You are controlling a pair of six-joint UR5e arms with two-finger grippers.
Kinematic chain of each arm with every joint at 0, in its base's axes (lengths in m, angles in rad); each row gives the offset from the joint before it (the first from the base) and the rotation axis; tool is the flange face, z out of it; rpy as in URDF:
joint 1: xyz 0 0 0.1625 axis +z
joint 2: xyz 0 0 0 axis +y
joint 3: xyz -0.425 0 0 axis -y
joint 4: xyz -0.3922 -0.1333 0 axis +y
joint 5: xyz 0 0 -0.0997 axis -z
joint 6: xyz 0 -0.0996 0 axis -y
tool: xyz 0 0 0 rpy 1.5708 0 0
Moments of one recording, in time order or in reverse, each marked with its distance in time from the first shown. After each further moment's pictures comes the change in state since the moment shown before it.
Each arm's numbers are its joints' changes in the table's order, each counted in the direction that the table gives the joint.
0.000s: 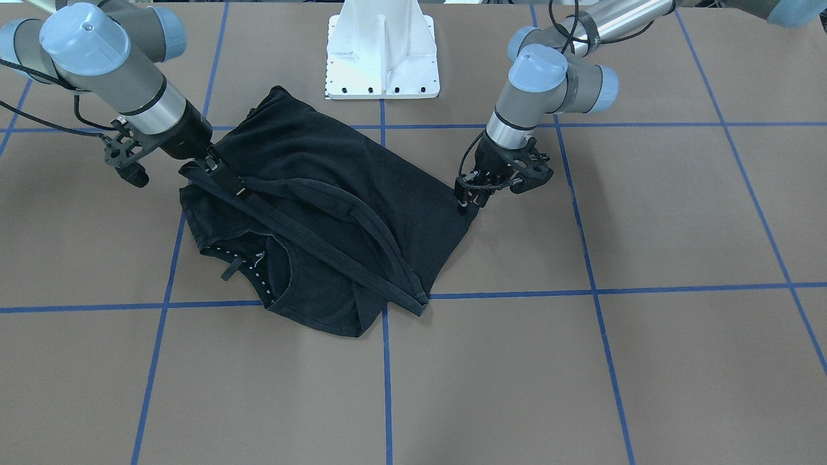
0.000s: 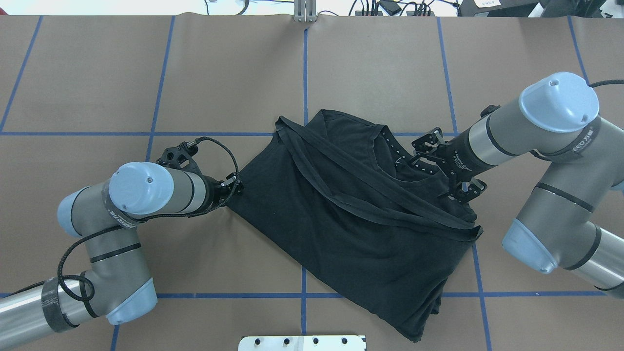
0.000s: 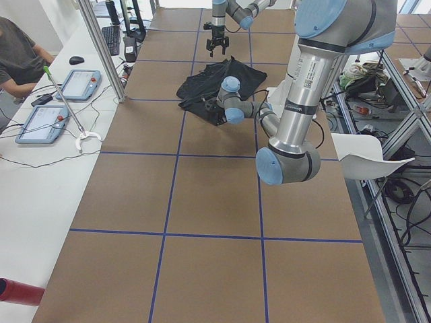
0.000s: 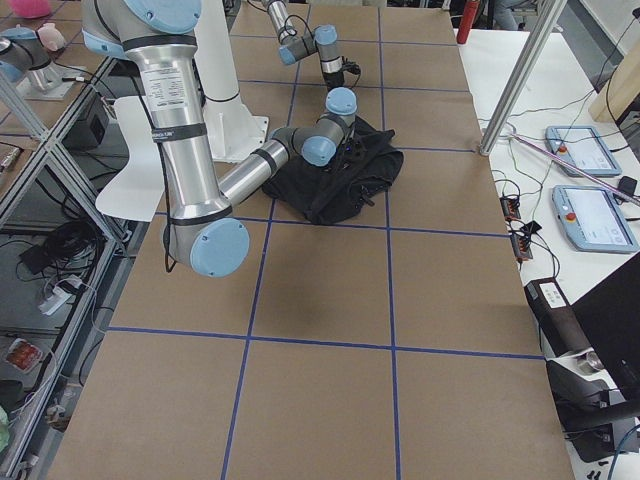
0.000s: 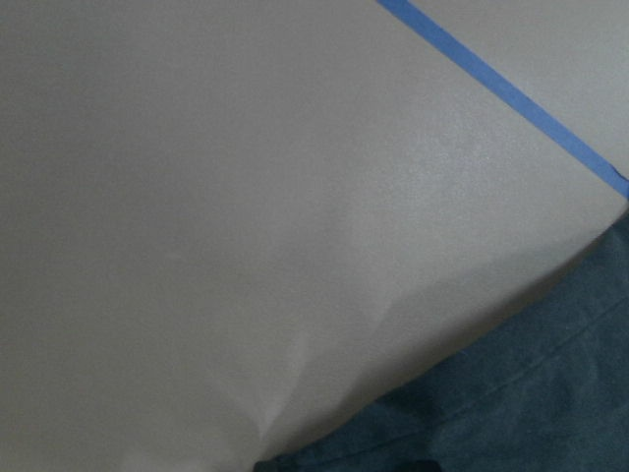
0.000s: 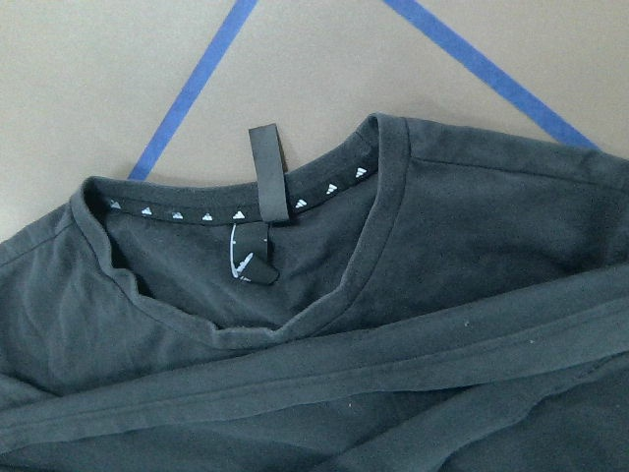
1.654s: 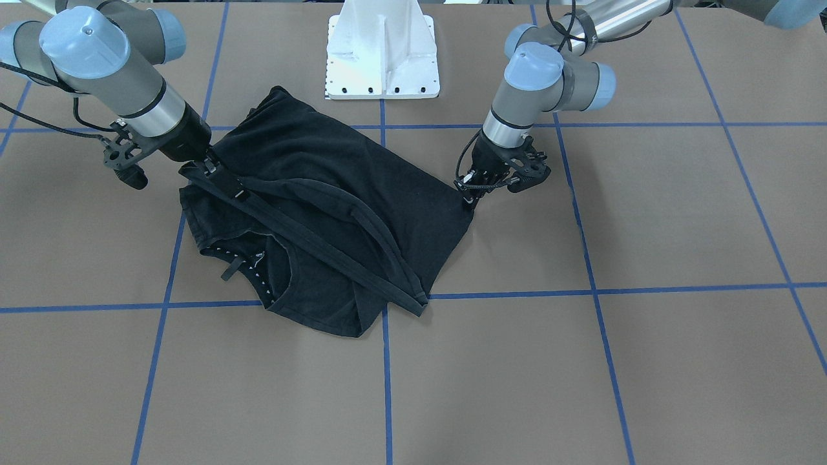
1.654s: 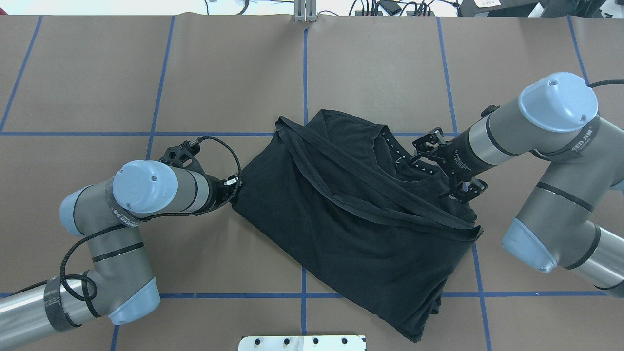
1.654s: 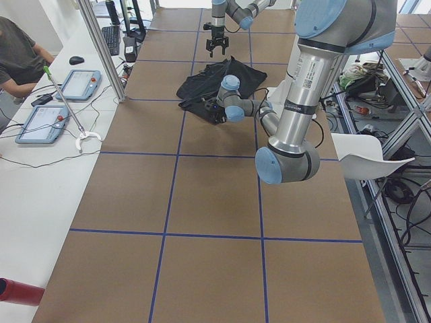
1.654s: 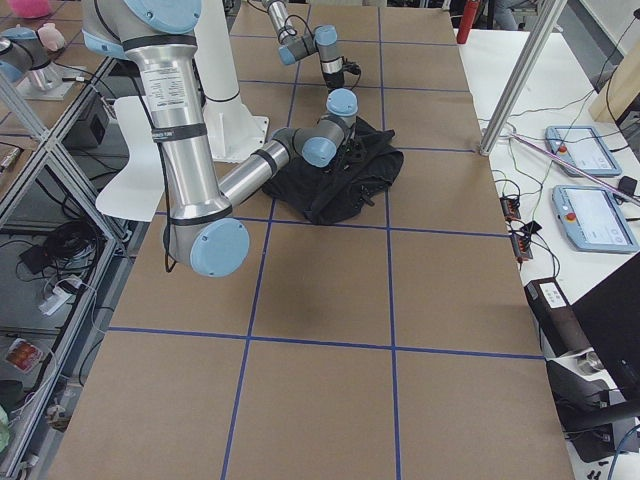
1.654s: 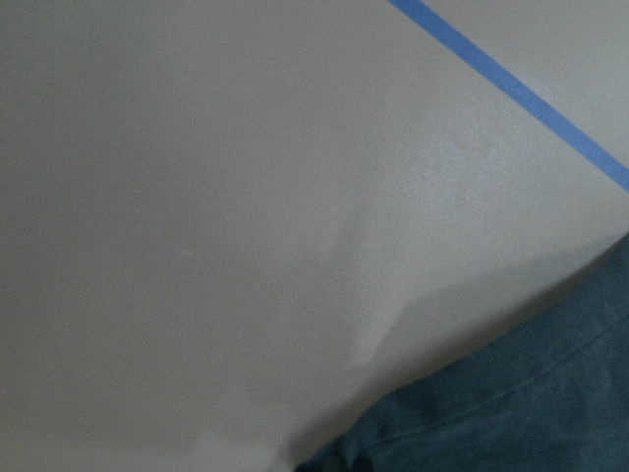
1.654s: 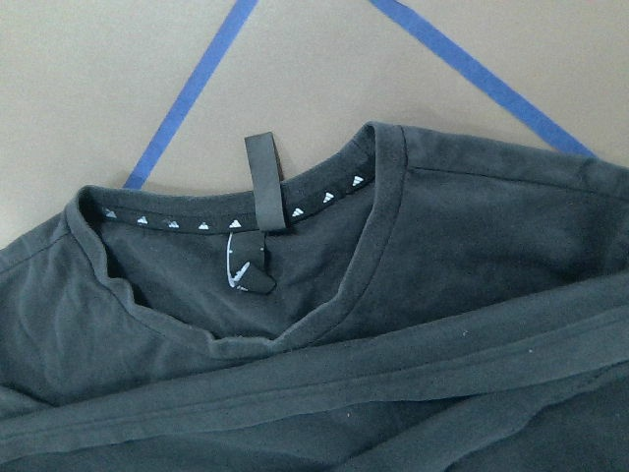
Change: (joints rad) left arm -0.006 0.013 -0.007 -0.020 -0.002 -0.003; right arm 0.003 0.000 -0.006 0.000 -0.004 0.000
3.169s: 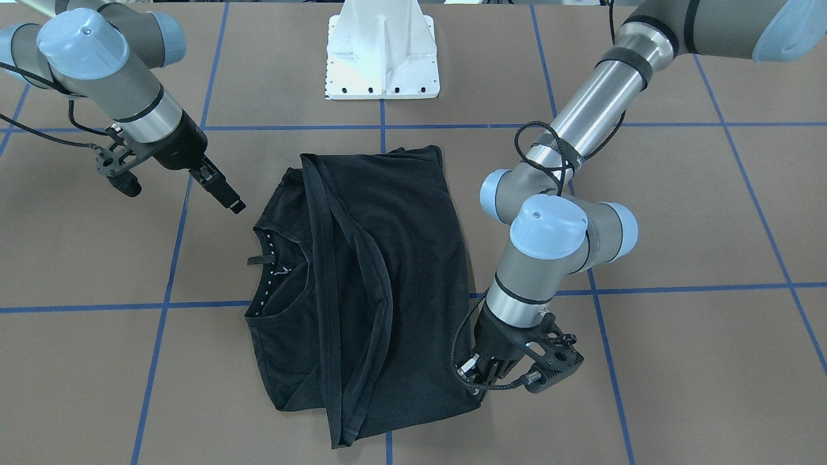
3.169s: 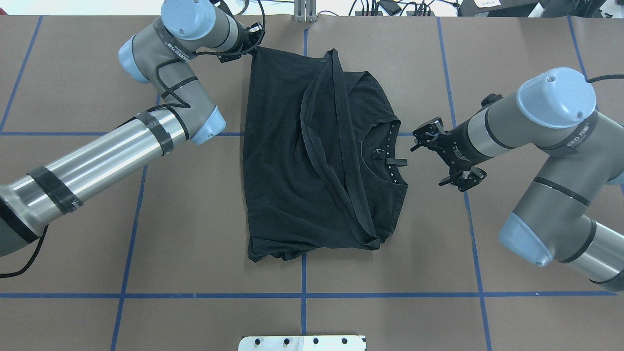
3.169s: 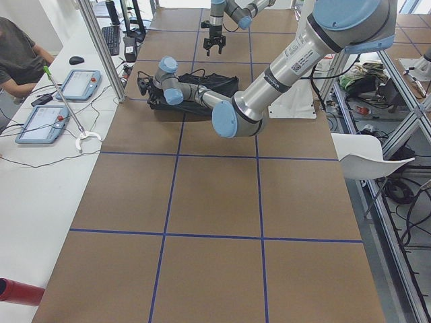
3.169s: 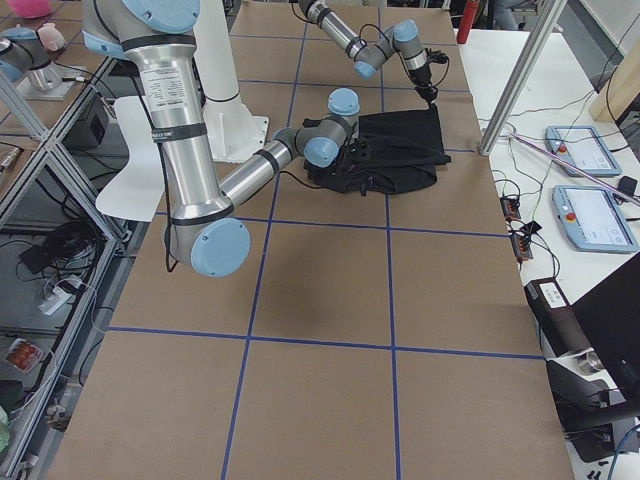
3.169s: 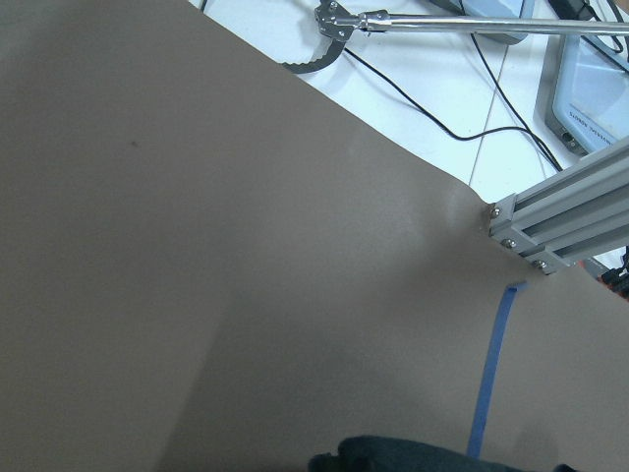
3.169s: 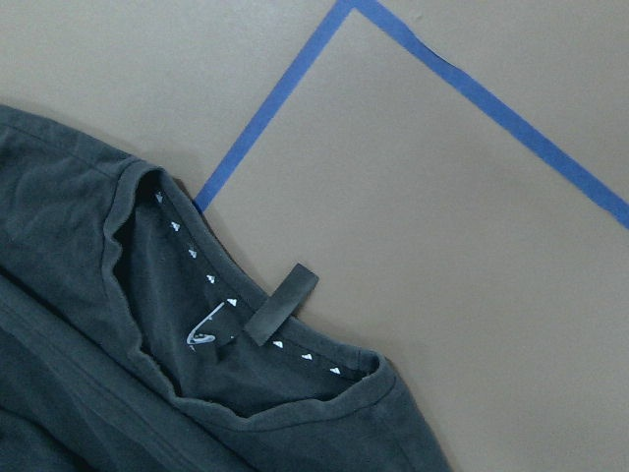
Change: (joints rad) left arm -0.360 0.591 0.874 0.355 -0.049 0.260; right arm 0.007 -0.028 -0.021 -0.002 -0.076 -0.047
